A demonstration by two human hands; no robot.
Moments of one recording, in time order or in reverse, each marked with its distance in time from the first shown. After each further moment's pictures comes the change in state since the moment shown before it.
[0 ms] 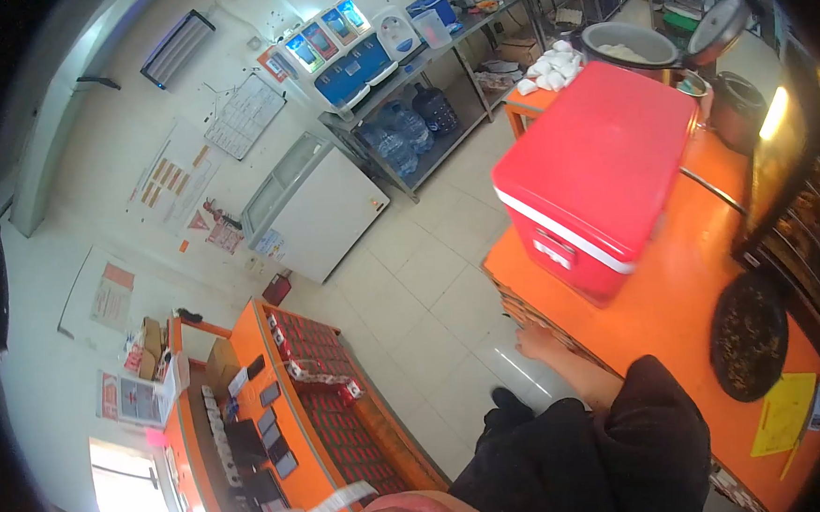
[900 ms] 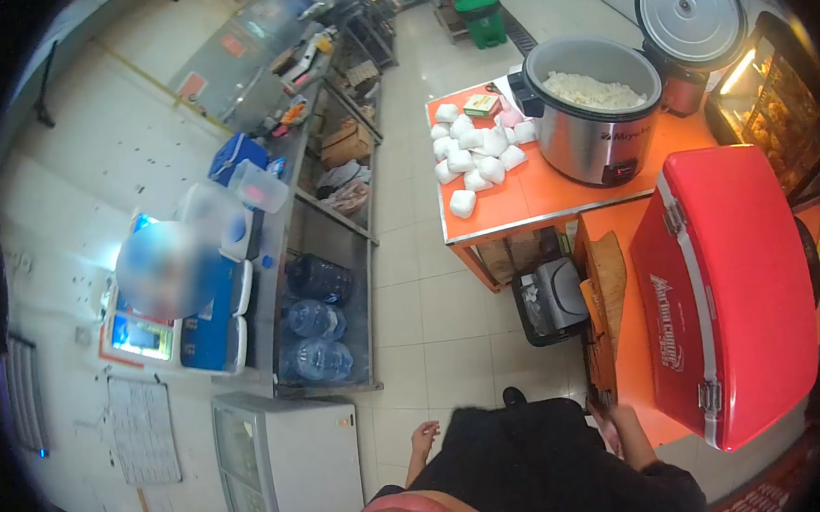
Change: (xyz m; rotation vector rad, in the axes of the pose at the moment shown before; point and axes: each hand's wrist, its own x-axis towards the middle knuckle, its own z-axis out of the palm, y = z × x) left_hand 0.645 0.843 -0.282 0.285 -0.461 0.651; right_hand 0.370 0.072 -0.121 0.733 0.457 1.329
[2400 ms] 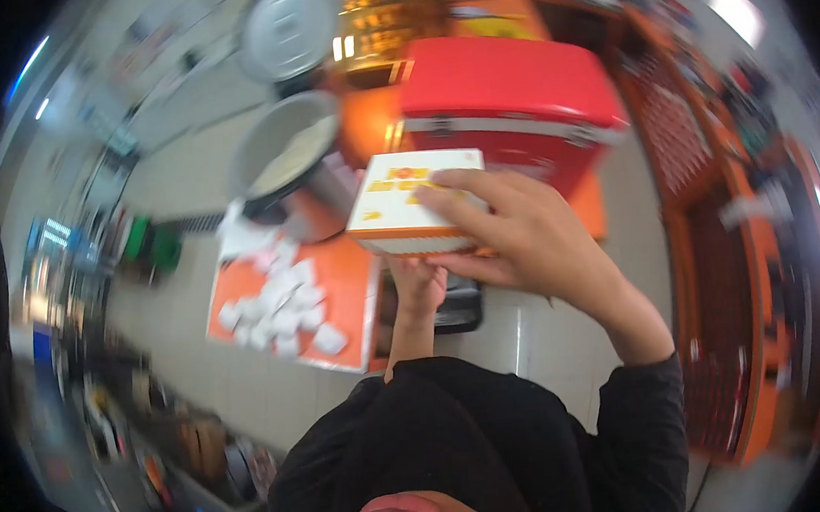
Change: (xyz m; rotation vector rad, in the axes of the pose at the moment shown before) left_hand 0.048 0.590 0.151 -0.784 -1.961 0.314; right_hand -0.147 -0.524 -0.192 -0.182 1.359 0.026
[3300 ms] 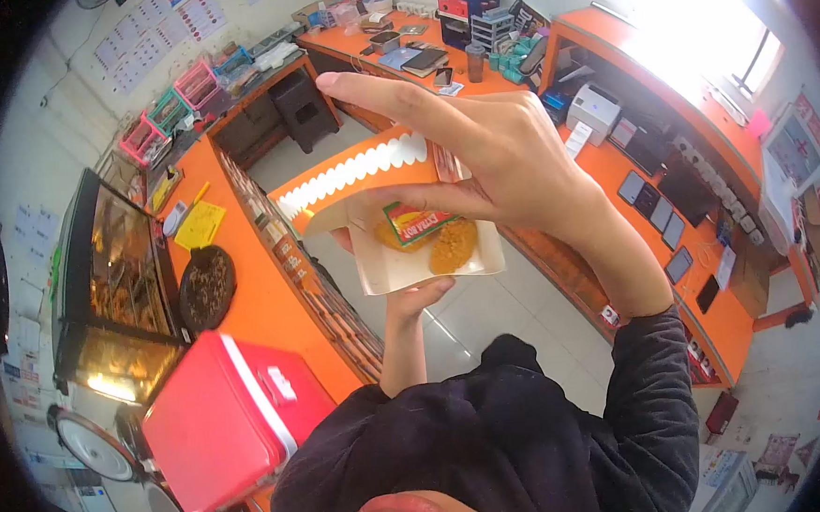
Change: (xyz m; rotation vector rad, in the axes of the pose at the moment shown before) left_hand 0.220 -0.657 0.455 -0.167 -0.771 -0.387; right_hand -0.212 0.592 -0.472 -0.491 0.382 0.281
